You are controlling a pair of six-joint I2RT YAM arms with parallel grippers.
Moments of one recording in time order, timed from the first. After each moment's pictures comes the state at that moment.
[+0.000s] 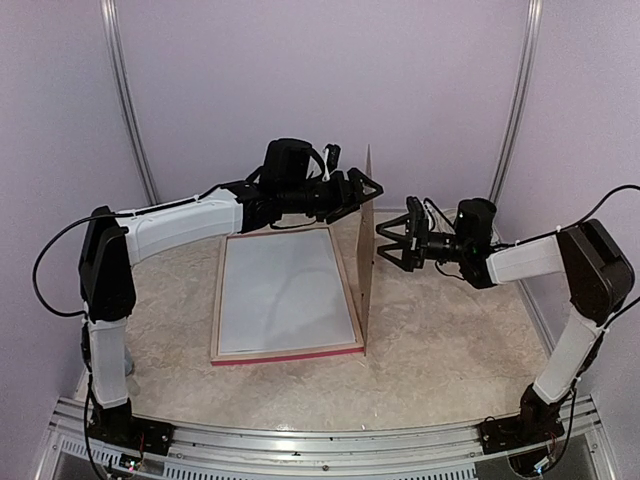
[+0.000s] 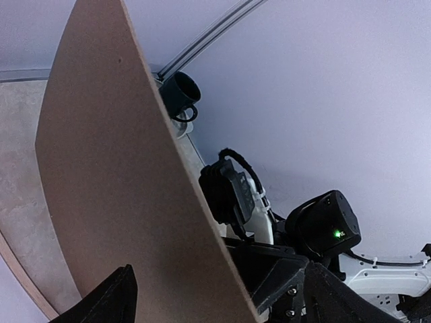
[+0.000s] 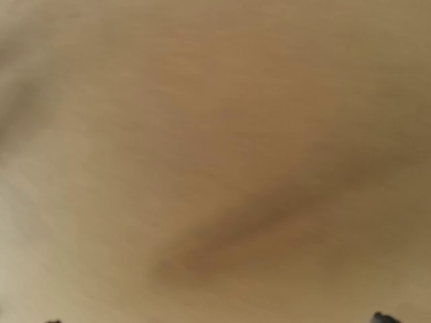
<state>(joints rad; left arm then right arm) -0.79 2.04 1.82 -0.03 0.31 -0.78 0.37 1.73 0.87 0.79 -0.96 1.08</state>
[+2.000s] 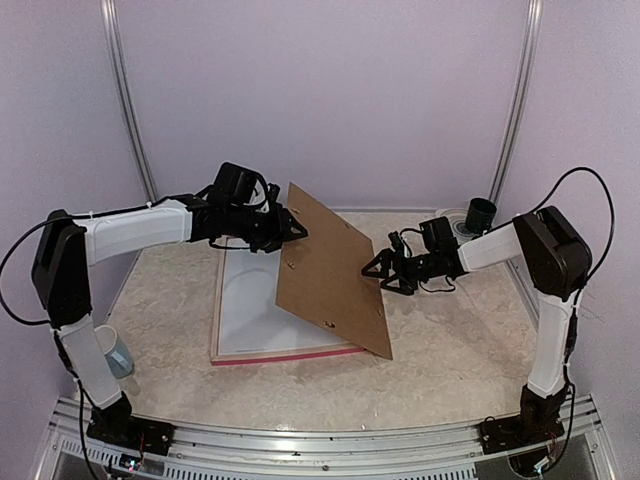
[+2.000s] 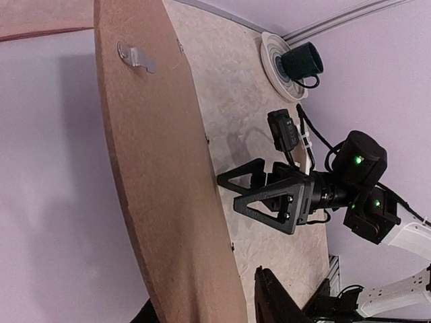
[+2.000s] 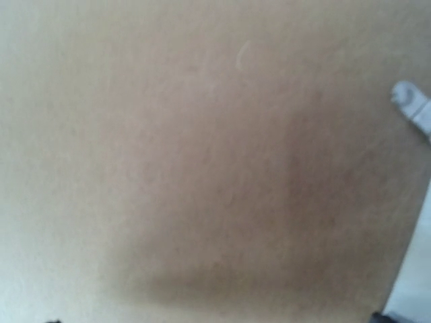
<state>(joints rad) -0.61 1.81 1.44 -0.24 0.33 -0.75 0.38 2.03 1.13 0.15 -0.73 0.56</state>
